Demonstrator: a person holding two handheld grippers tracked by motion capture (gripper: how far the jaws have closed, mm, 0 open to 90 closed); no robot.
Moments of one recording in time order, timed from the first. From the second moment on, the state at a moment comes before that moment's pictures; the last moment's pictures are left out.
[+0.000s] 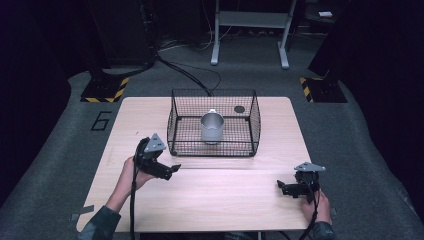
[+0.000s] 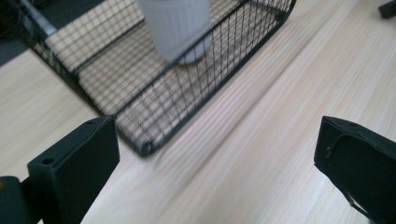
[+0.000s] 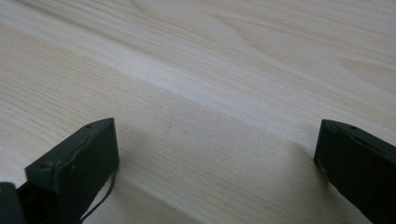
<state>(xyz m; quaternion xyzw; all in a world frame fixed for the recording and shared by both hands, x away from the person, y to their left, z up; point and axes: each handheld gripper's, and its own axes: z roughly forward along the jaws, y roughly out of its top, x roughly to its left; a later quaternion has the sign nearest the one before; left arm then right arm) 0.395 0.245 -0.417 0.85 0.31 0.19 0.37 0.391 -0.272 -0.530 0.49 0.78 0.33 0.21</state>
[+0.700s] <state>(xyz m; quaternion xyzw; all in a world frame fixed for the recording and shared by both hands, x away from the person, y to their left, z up) 0.377 0.306 -0.525 0.82 0.43 0.20 0.31 0.391 -0.272 -0.530 0.49 0.78 0.33 0.21</state>
